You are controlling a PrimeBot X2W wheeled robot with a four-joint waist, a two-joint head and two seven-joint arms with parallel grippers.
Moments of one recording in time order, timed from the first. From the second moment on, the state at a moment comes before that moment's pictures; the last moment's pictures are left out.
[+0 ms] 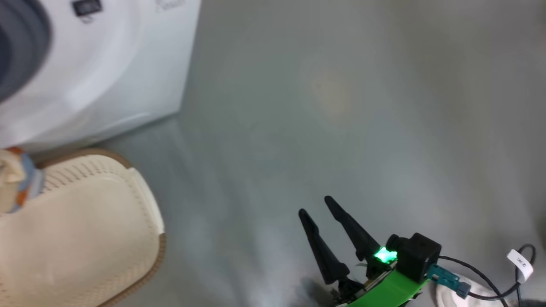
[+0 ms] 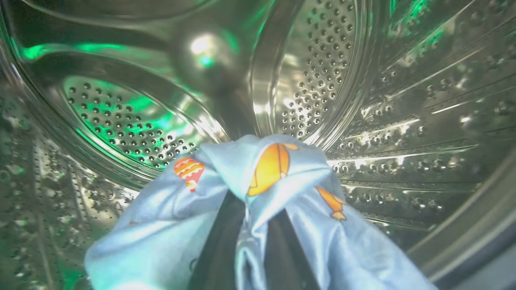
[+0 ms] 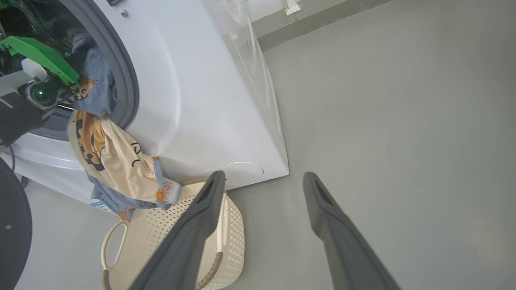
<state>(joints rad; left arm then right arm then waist) -1.00 0.50 0.05 0.68 -0.12 -0.02 -0.23 -0.11 -0.05 0.42 0.04 0.48 0.13 -0.26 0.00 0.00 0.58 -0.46</state>
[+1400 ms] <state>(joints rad) -1.40 0.49 0.00 1.02 -0.09 0.06 -0.24 -0.17 -0.04 0.46 0.06 0.45 0.13 -0.26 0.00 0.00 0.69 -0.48</state>
